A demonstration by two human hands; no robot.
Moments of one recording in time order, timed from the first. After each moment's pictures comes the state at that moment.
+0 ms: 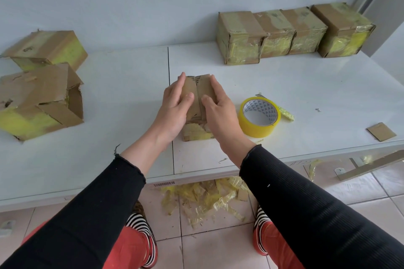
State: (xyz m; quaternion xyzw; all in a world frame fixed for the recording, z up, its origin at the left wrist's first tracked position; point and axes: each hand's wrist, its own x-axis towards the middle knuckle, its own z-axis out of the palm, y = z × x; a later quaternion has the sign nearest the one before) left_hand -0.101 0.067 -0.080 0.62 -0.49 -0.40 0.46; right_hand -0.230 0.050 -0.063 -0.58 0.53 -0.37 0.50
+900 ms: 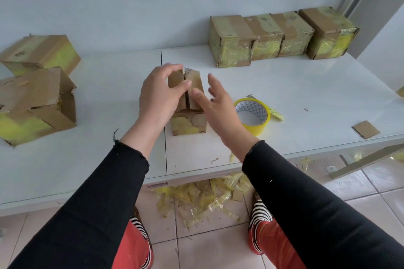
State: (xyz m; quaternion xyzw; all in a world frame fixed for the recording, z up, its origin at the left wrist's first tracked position) left_hand -0.099 0.047 -0.046 0.70 -0.54 -0.17 0.44; right_hand -0.249 0.037 -0.058 -0.62 0.48 -0.37 0.49
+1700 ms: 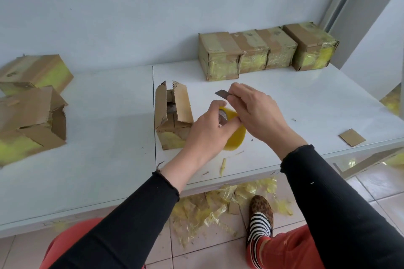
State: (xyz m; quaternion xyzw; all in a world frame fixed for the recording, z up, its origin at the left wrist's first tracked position) left_hand -0.209 0.055 -0.062 0.63 -0.60 -0.33 0.37; right_hand -0.350 0.007 -0.033 -0.83 0.46 -0.28 0.12
